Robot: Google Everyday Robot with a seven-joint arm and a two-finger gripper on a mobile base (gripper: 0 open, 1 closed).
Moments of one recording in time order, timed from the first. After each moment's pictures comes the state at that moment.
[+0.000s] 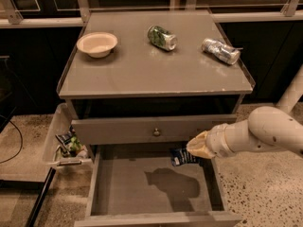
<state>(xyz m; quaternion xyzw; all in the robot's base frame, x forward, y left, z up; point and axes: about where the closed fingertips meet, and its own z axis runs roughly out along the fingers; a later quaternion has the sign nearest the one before) 0.509 -0.161 0.650 -0.53 0.76 0.17 0.32</state>
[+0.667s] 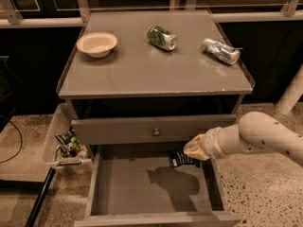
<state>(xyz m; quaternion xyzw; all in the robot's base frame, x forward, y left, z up) 0.523 -0.159 0.611 -0.54 0.76 0.16 0.32</state>
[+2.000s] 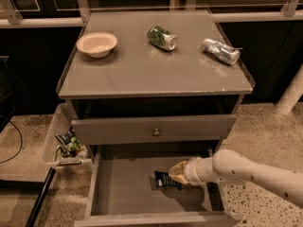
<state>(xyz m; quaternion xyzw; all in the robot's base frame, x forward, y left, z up) 0.516 -0.114 0.455 -0.48 0.79 0.20 0.32</state>
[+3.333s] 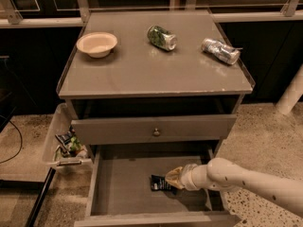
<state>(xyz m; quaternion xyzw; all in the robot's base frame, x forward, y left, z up) 0.521 -0.105 0.401 -0.47 0.79 0.21 0.33</state>
